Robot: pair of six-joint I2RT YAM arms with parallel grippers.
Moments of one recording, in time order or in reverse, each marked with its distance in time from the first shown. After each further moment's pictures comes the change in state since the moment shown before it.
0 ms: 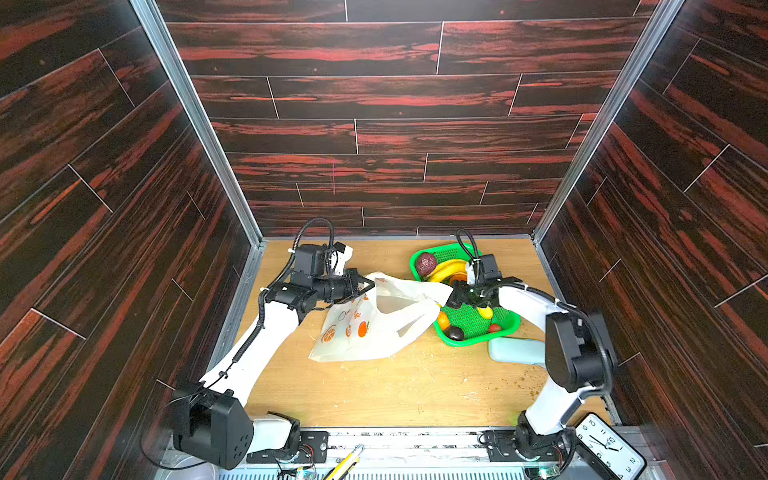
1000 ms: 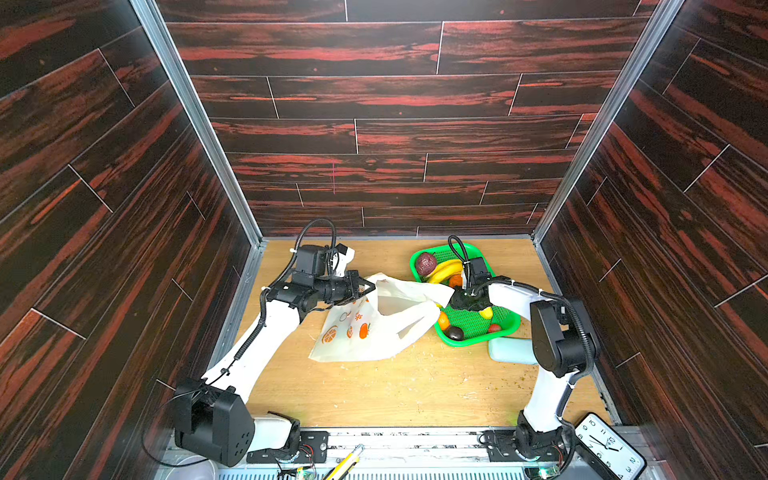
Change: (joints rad) left arm 0.000 0.013 0.002 -0.017 0.019 0.021; right arm 0.016 0.105 0.034 -0.043 0.075 -0.013
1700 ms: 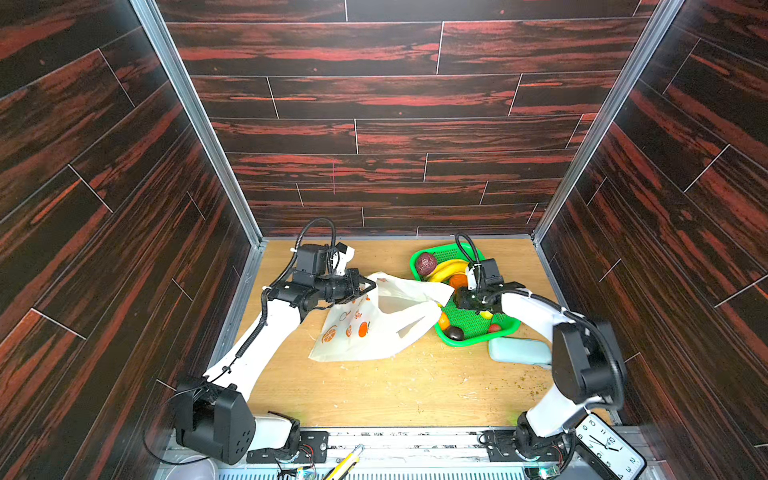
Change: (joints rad) left arm 0.000 0.013 0.000 0.030 0.000 -0.027; right arm 0.000 -0.255 -0.146 0.027 -0.033 -0.094
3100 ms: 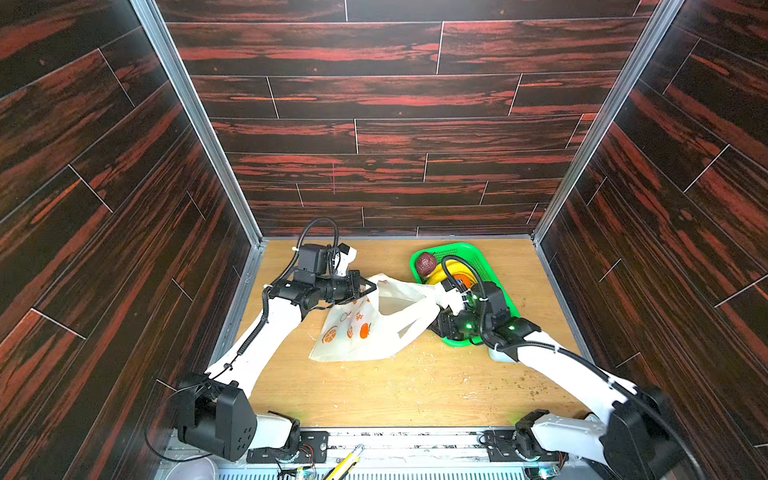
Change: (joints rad) left arm 0.000 0.013 0.015 -0.042 0.023 0.080; right arm 0.246 -0.371 -0.274 0.282 -0.439 -0.113
